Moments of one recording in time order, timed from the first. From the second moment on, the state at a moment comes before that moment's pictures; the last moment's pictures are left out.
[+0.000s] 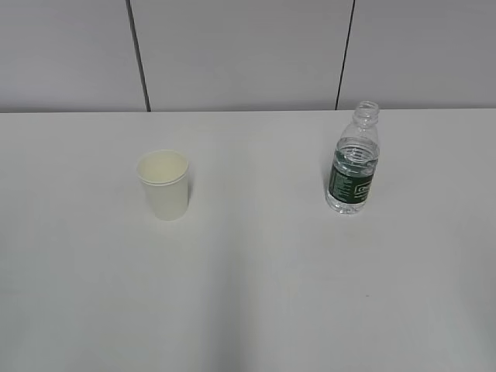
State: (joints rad) left arm -0.10 -0.02 -0.52 0.00 1.11 -0.08; right arm 0.07 -0.02 -0.50 -0.05 1.14 -0.01
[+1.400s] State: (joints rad) left arm -0.10 0.02 -0.54 -0.05 0.88 -0.08; right arm 0.07 -0.02 -0.51 -0.08 1.12 -0.01
